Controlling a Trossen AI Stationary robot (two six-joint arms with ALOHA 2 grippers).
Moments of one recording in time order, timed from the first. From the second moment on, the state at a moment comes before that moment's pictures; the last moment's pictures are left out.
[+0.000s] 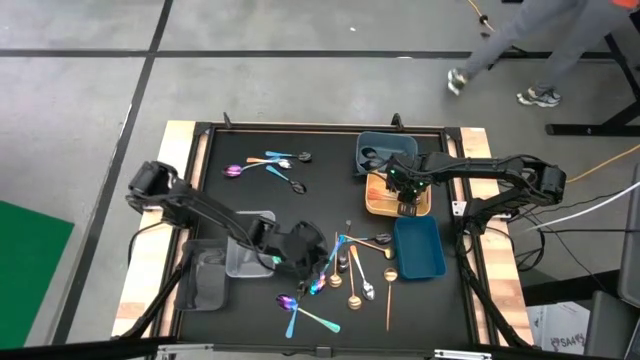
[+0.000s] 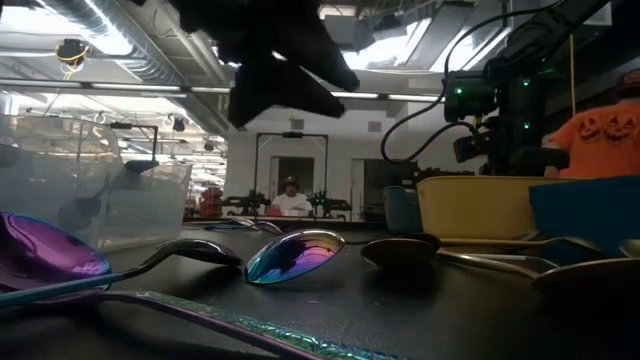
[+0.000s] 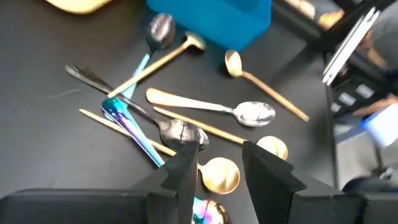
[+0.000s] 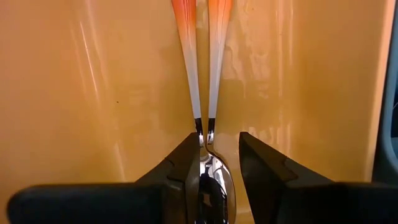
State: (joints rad) left arm -0.33 1.73 1.07 0.01 -0.24 -0.73; right arm -0.41 1.37 0.71 -0.75 -0.02 -0.22
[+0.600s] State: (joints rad) left arm -0.34 2.07 1.51 -0.50 -0.22 -0.71; right arm -0.41 1.37 0.71 -0.74 -0.02 -0.22
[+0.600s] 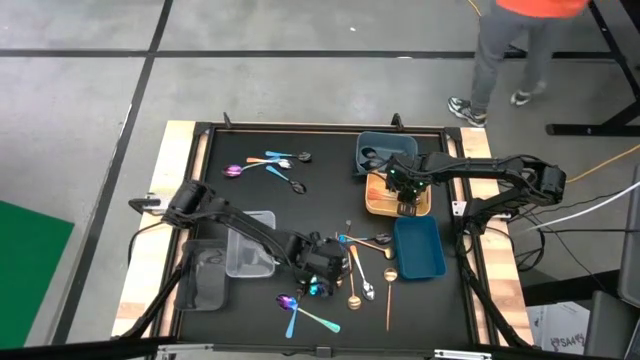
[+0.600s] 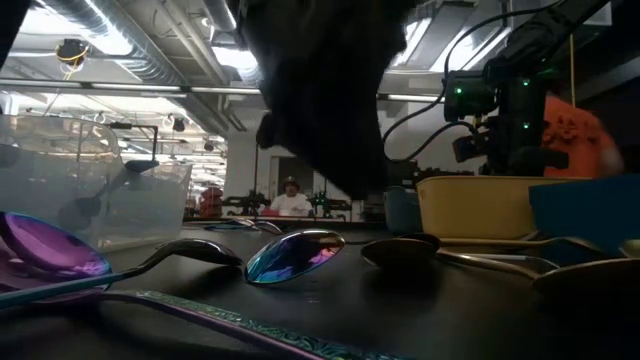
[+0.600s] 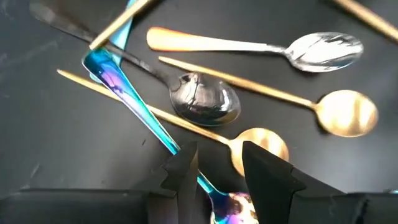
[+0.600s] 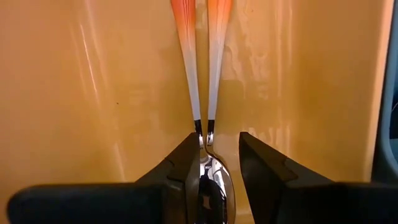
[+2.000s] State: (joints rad) left arm -0.34 2.12 1.49 -0.57 -0.24 -0.88; right arm -0.41 1.37 0.71 -0.72 -0.02 -0.22
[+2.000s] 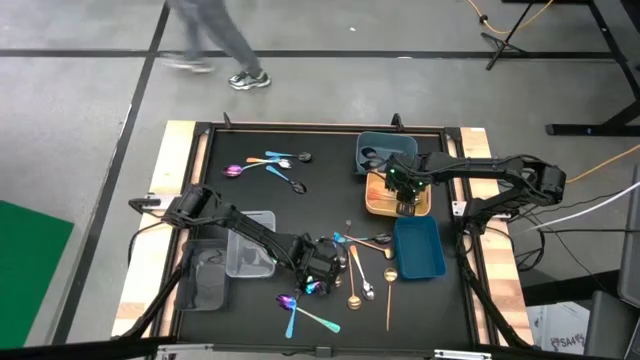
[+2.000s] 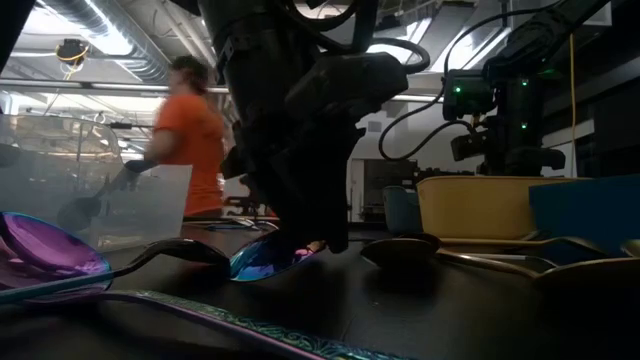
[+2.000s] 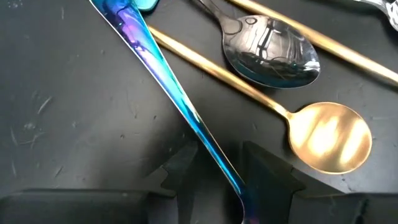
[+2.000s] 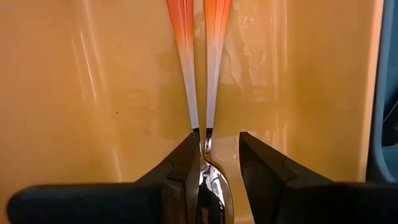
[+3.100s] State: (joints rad) left arm -0.34 2.12 1.49 -0.57 -0.27 -0.89; right arm -0.41 1.37 0.71 -0.72 -0.02 -0.22
